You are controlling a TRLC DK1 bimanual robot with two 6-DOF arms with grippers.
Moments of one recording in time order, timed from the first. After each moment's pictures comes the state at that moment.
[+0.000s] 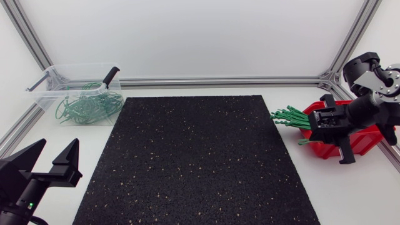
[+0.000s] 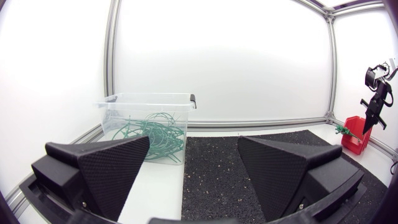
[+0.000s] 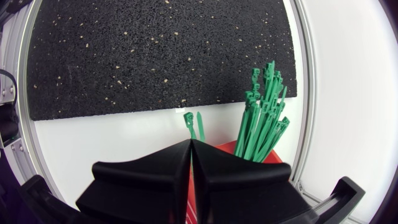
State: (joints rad) left arm -0.01 0.05 0.02 -0.01 0.01 -0.03; right arm -0.12 1.43 0.96 -0.77 -0.07 -1.62
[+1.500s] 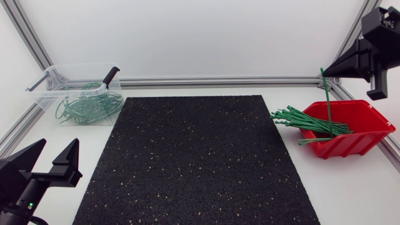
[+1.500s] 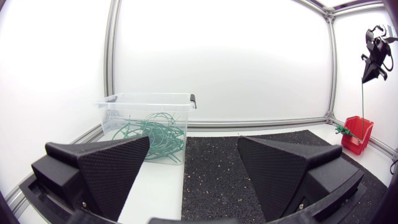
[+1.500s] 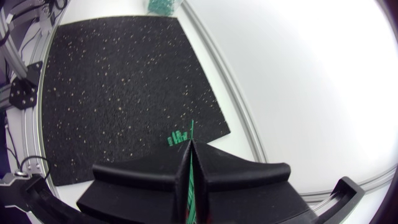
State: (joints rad) left arm -0.01 0.05 0.02 -0.01 0.01 -0.03; right arm -0.21 1.41 1.51 -1.11 -0.52 -1.35
